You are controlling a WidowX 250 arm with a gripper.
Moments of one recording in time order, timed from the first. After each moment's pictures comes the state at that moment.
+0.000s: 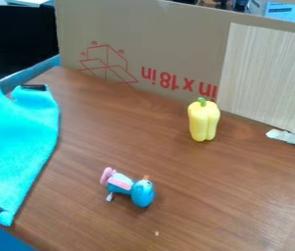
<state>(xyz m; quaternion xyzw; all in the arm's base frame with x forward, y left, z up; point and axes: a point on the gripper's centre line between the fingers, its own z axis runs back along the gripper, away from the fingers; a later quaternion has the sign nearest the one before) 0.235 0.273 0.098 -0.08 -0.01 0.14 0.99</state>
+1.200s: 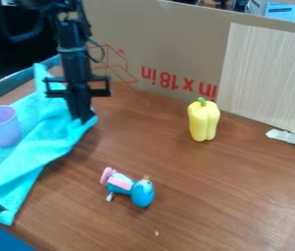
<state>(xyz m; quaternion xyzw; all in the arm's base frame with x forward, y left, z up) 0.337 0.125 0.056 -0.05 0.05 0.24 0.97</state>
